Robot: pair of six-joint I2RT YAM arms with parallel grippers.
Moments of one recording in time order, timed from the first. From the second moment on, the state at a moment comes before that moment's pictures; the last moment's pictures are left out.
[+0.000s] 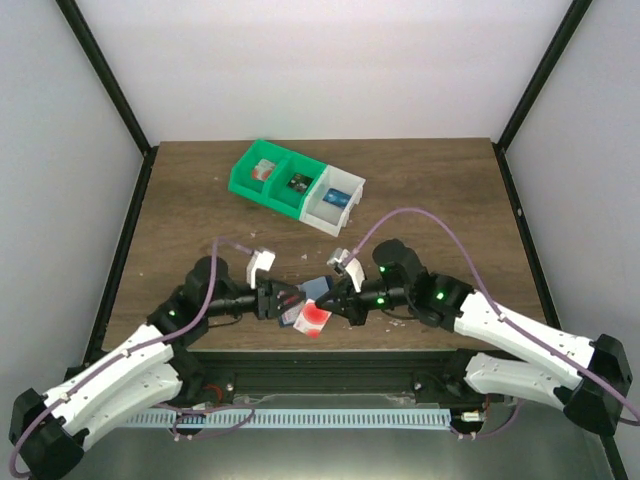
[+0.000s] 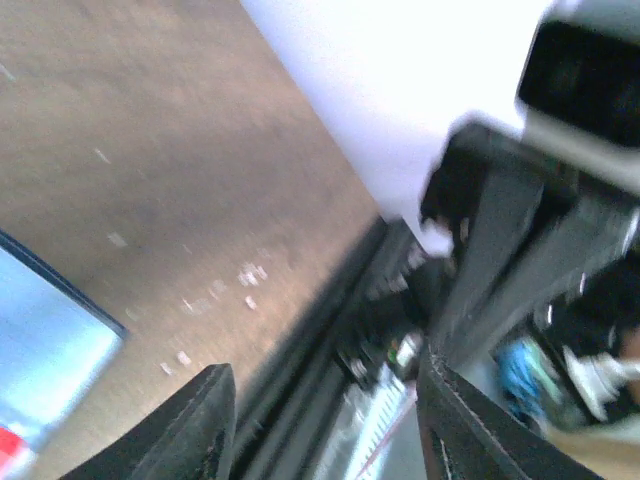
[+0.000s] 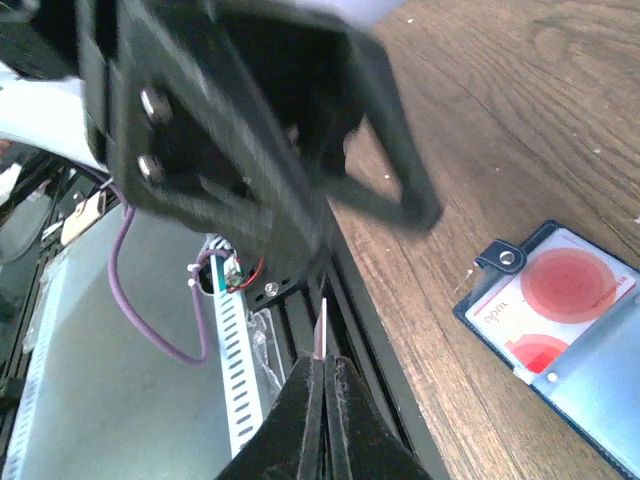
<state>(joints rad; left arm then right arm) -0.74 0.71 0.43 -0.03 0.63 -0.69 0.93 0.99 0.76 -0.28 -0.56 0.27</state>
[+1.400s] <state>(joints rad) 0.03 2.22 1.64 -0.06 0.44 -0.34 0.93 0.88 0.72 -0.15 -0.12 0.54</state>
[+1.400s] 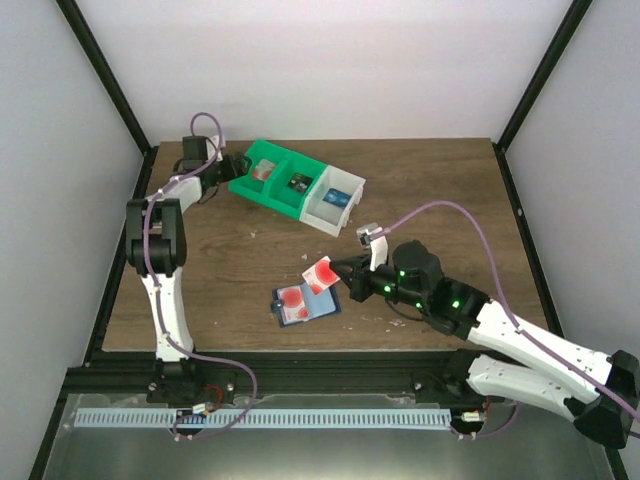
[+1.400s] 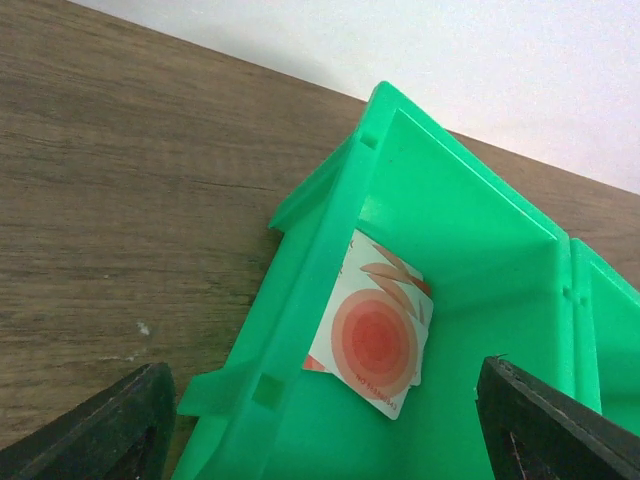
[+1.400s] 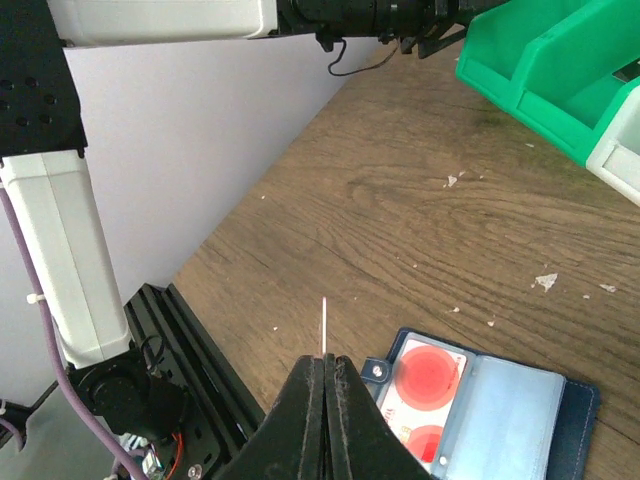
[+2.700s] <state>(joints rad) -0.18 1.70 1.07 0.07 0.40 -0.55 0.93 0.93 0.73 -0.02 0.05 0.59</state>
